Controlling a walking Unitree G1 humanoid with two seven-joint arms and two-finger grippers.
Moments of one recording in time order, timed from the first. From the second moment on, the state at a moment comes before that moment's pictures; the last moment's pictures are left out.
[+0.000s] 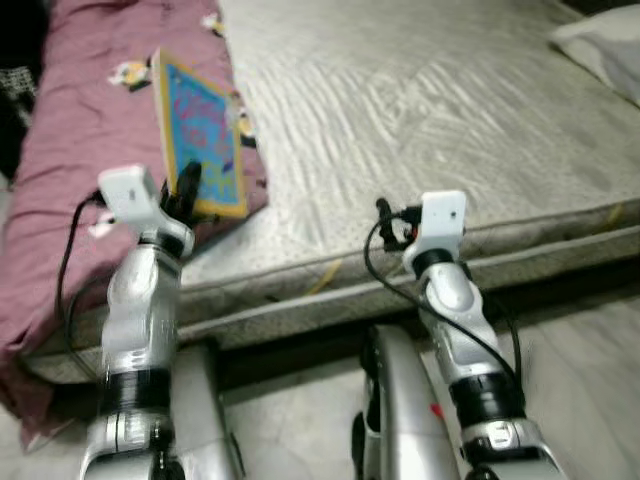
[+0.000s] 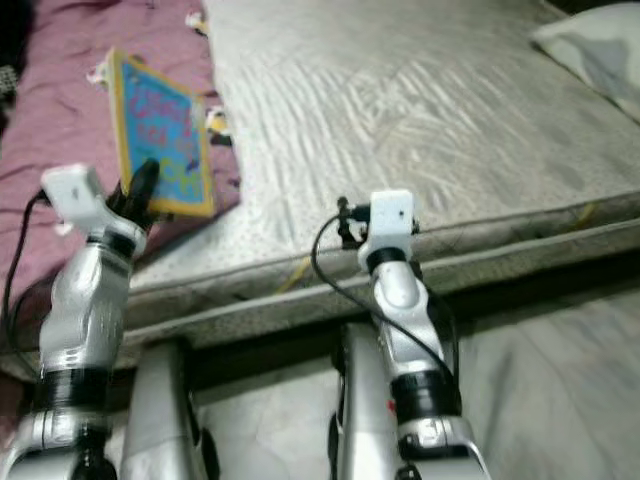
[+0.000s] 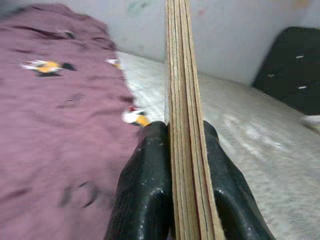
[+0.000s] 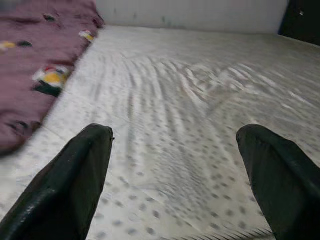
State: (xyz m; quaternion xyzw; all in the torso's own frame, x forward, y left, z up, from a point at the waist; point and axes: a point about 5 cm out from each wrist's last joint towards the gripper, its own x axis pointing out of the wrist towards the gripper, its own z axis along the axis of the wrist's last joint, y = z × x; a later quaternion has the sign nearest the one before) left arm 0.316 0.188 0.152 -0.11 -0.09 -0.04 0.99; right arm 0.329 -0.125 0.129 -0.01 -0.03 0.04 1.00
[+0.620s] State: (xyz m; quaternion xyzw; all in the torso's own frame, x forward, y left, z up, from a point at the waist) left arm 0.277 0.175 0.151 0.00 -0.08 0.02 1.00; right arm 0.328 -0.118 0.134 0.05 -0.05 0.08 0.99
